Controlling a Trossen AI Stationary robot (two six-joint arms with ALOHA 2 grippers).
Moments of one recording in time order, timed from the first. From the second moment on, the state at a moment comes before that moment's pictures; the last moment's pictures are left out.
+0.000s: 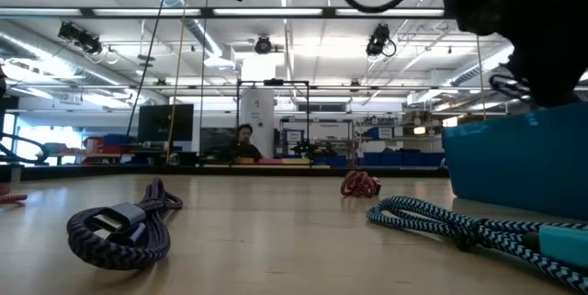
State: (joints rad) left arm 0.20 1.20 1.30 -0.64 -0.27 -0.33; right arm 0.50 1.63 1.18 -1.10 0.08 1.74
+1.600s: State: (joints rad) left arm 0.21 1.20 1.30 -0.64 -0.27 -0.36; right arm 0.51 1.62 0.92 -0.65 -0.06 1.70
